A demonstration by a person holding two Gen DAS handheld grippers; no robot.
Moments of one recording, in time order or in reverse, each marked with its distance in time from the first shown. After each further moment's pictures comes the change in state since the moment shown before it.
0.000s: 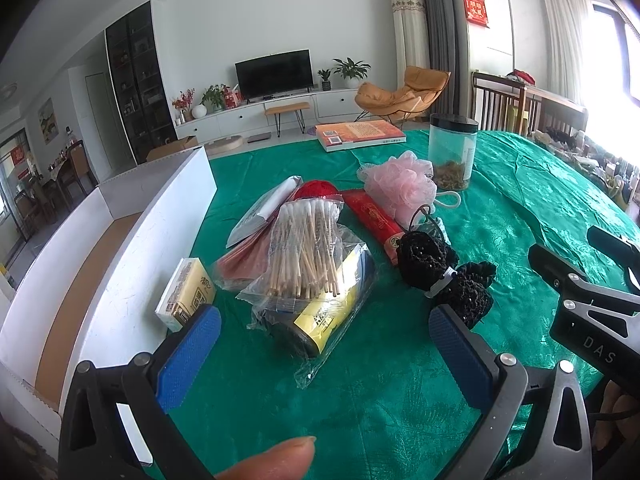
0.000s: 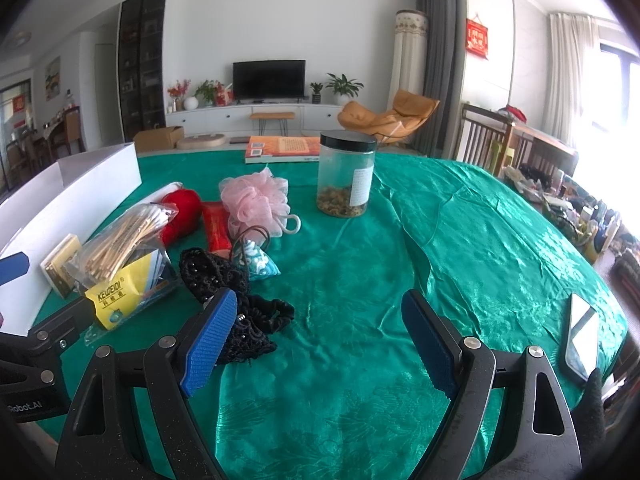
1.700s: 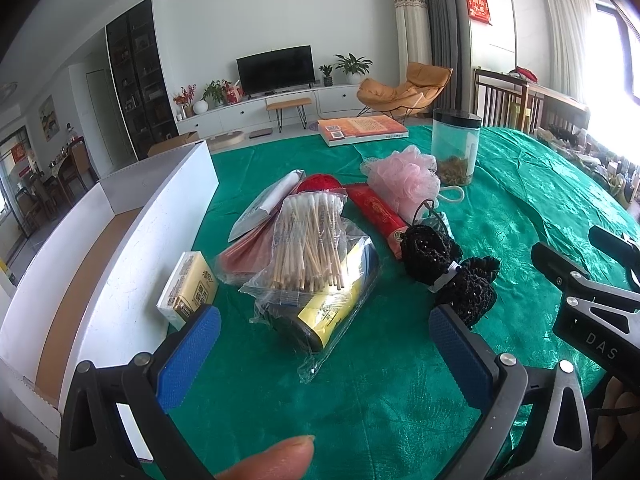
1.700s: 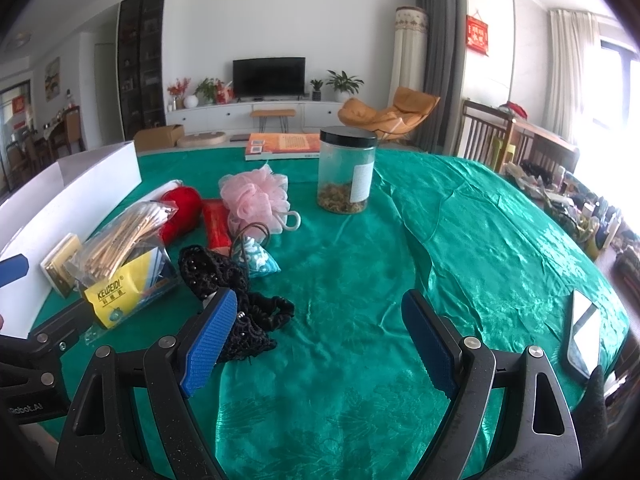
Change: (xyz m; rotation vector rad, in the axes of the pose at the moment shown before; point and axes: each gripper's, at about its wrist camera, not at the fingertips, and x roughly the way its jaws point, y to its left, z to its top) left arm 0.001 0.004 -0.003 -0.008 0.020 0.005; right arm 0.004 0.000 -0.002 0.006 0.017 0.006
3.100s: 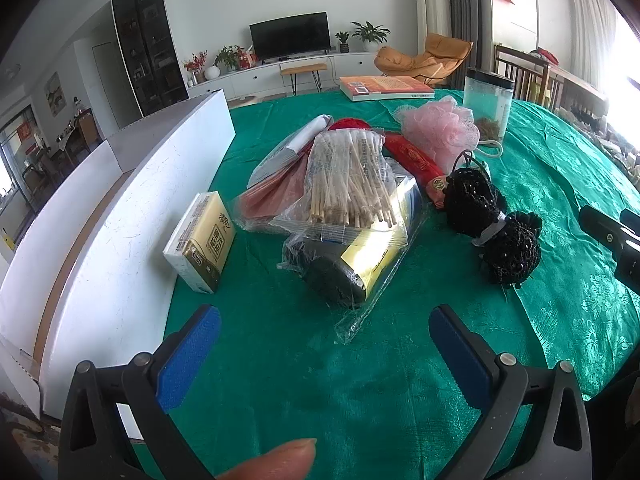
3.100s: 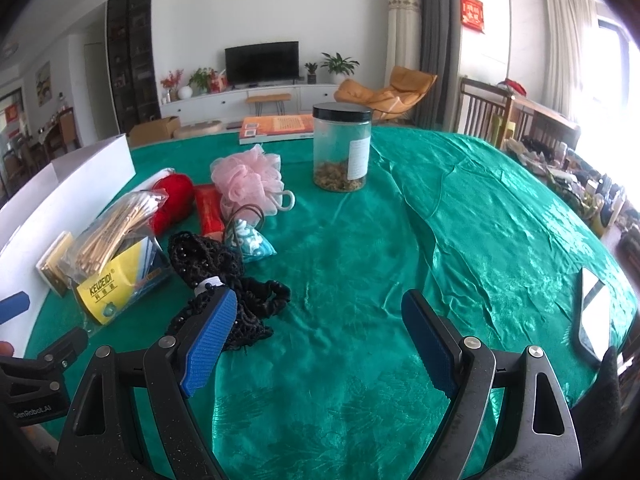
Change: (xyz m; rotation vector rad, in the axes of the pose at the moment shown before) left arm 0.030 0.021 -0.027 -0.028 0.128 0.044; right arm 0.016 -0.012 -0.005 0.065 0.074 0.020
